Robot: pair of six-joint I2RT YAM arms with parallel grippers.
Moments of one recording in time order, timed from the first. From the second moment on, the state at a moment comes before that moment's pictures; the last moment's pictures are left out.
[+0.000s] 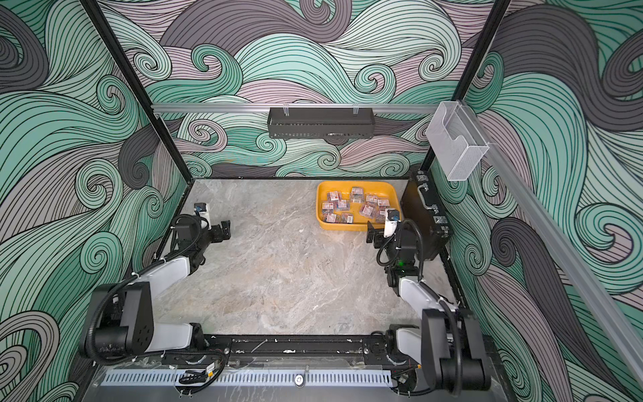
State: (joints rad) left arm 0.03 1.32 0.61 0.25 -0.01 -0.06; right arm 0.02 1.13 0.41 0.53 -0.08 -0.07
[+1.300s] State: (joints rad) left arm -0.31 0.96 0.94 -0.53 -0.12 -0.49; right arm 0.49 1.64 1.32 -0.41 0.11 0.28
